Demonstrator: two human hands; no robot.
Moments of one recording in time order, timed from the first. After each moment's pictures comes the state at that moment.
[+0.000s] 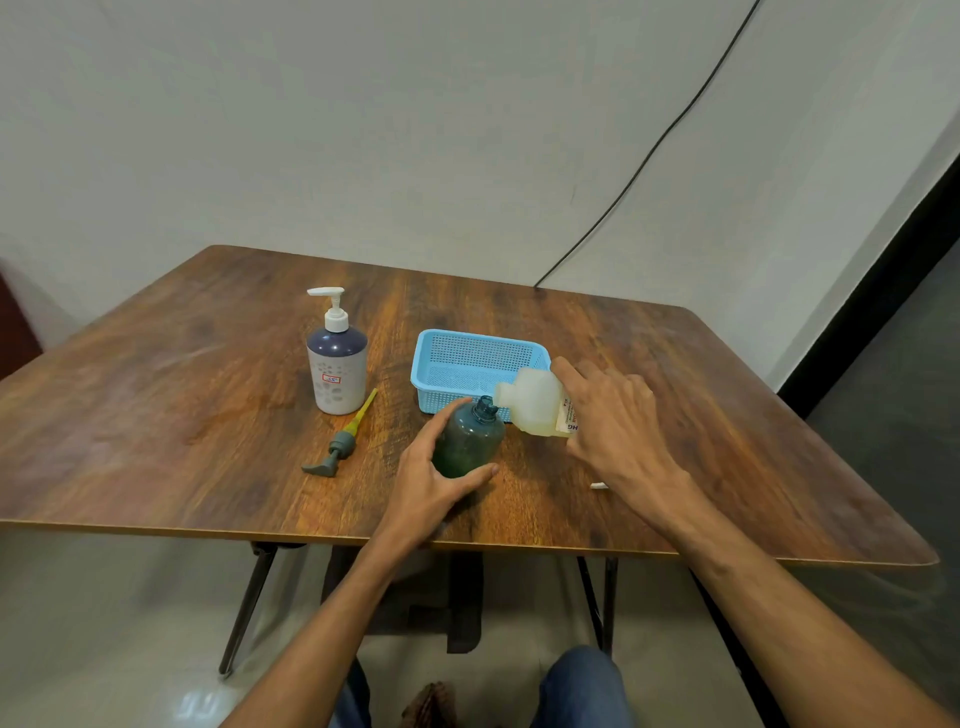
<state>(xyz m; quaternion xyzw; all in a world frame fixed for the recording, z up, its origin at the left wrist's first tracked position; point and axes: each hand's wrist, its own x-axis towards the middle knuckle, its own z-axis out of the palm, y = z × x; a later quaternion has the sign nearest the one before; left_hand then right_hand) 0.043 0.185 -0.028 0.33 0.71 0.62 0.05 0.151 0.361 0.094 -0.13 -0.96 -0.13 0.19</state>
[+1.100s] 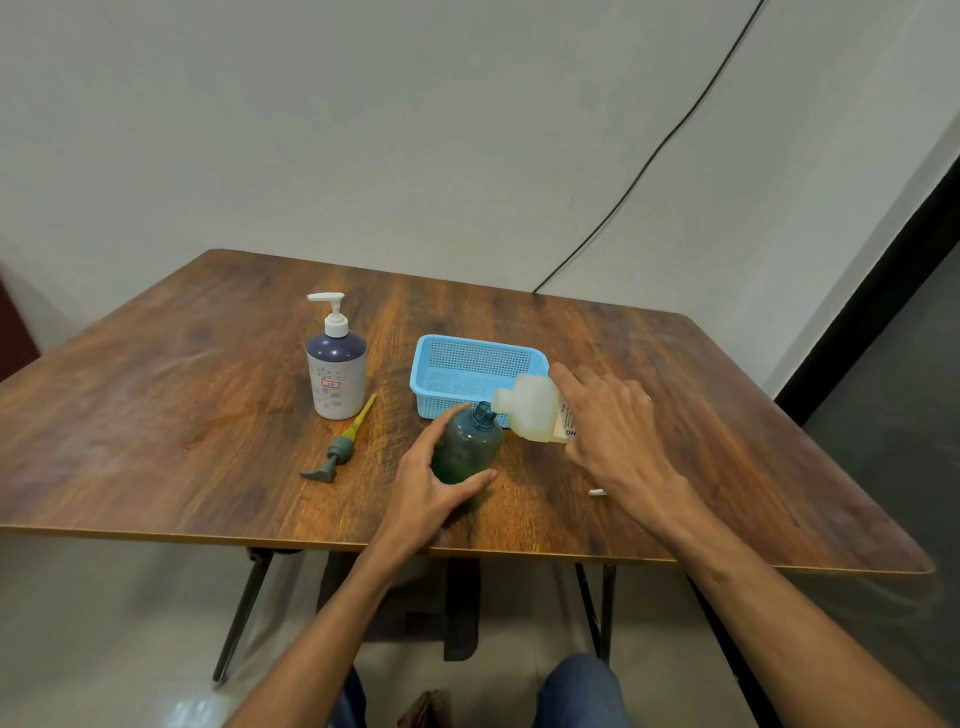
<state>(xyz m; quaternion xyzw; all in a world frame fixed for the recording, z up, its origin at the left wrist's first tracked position) 0.043 0.184 -0.028 0.33 0.70 0.63 0.05 0.152 0.356 0.098 -0.14 -0.96 -0.13 0.18</state>
